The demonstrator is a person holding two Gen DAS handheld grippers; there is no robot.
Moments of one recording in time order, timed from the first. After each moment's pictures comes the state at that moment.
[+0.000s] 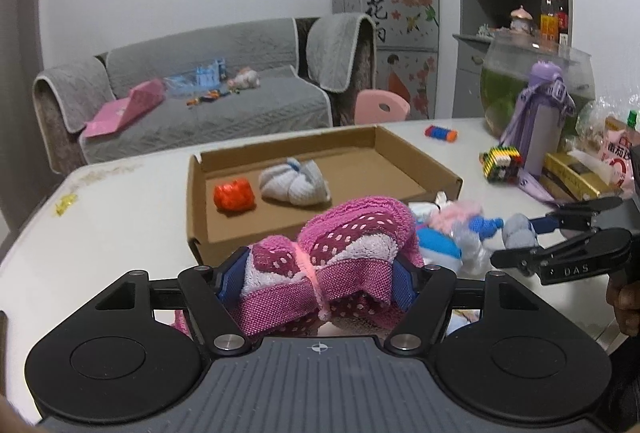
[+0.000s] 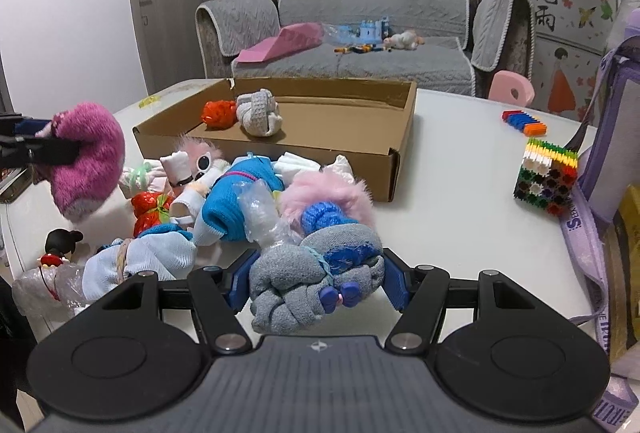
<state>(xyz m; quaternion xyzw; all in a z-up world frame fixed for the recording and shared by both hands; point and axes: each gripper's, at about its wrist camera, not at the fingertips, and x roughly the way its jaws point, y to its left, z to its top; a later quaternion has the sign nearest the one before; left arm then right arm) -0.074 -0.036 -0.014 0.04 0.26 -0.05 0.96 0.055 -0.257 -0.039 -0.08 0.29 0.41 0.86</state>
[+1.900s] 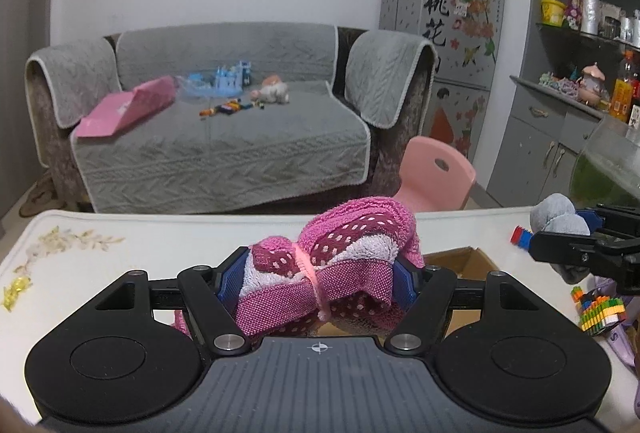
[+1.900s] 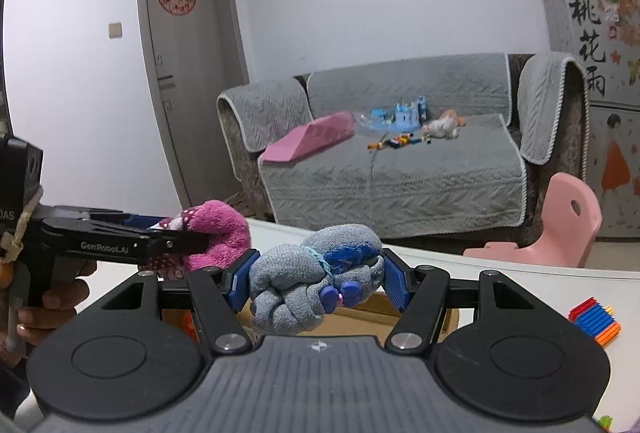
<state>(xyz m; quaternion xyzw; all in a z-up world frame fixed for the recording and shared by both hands) 0.163 0.028 0.017 -0.03 0.27 -0.02 0.96 0.196 -0.173 0.036 -0.02 0.21 0.48 0.85</state>
